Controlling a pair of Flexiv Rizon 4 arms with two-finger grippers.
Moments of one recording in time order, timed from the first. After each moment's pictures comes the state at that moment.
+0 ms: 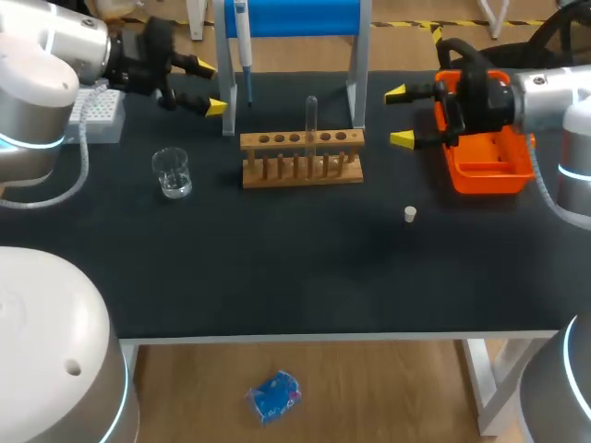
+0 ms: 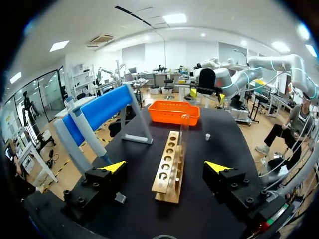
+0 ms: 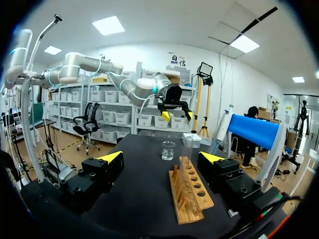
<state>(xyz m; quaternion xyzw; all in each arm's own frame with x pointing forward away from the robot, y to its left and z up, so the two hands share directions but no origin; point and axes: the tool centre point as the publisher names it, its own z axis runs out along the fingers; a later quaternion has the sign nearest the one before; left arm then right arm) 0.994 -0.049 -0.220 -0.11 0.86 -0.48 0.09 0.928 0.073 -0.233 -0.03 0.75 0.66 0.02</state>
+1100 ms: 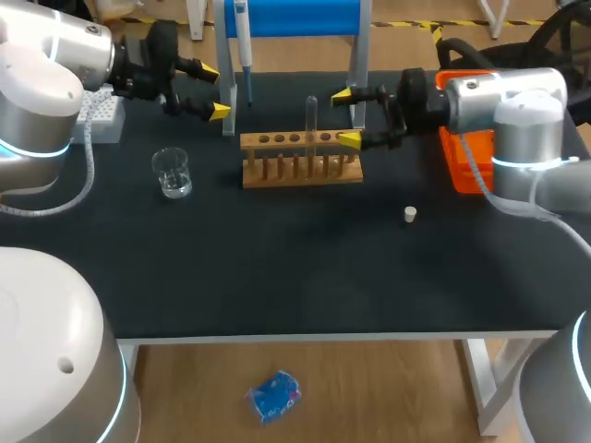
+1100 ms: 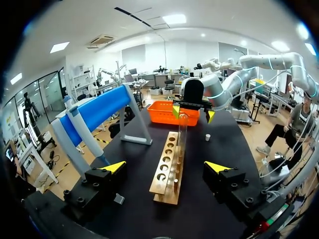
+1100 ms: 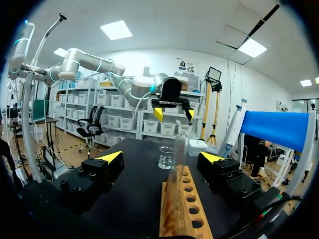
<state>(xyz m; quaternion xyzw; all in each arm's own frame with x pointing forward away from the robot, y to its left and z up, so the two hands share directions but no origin) 0.990 -0.053 -0.225 -0.10 0.86 -0.49 0.09 0.970 0.161 -0.269 -0.07 0.72 0.69 0.00</state>
